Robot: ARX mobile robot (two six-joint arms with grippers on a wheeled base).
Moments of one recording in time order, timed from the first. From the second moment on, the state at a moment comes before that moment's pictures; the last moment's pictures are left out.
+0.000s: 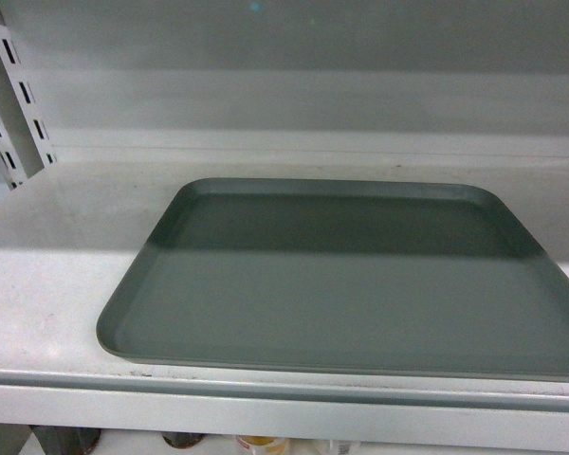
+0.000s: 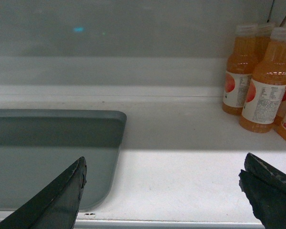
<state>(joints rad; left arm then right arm) 0.00 0.01 0.01 0.00 0.00 0.00 0.00 0.00 0.01 0.00 0.00 0.00</state>
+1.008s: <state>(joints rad) 0.00 0.84 0.17 0.42 0.14 -0.05 0.03 0.76 0.12 0.58 -0.05 0.11</state>
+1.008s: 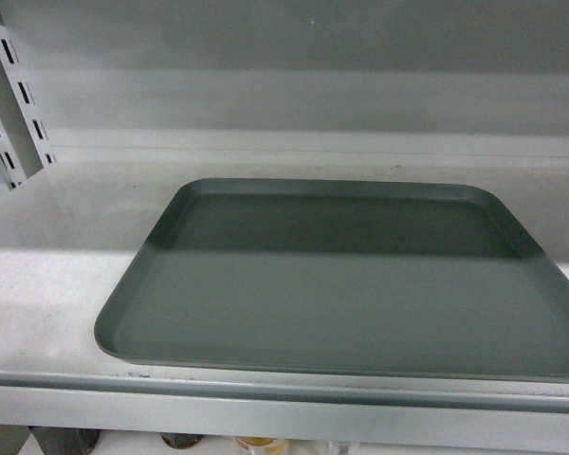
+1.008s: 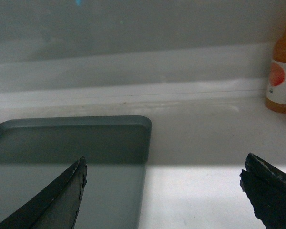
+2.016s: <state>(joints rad) -0.23 1.84 0.72 0.60 0.00 -0.07 0.08 1.75 0.64 0.61 -0.05 0.03</state>
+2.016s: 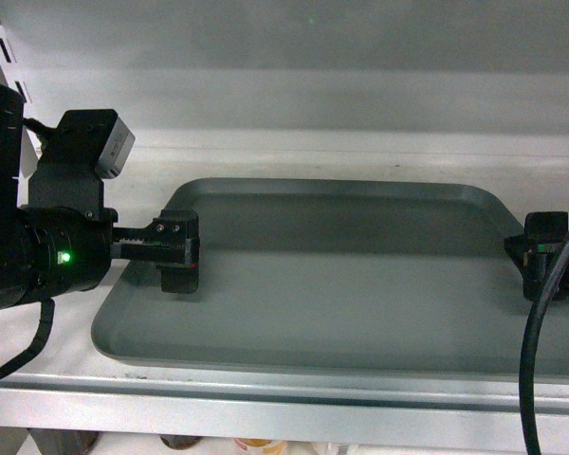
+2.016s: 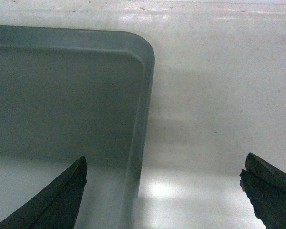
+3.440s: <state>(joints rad) -0.25 1.85 0.66 0.72 -0.03 -0.13 0.14 1.80 0.63 0.66 0.00 0.10</state>
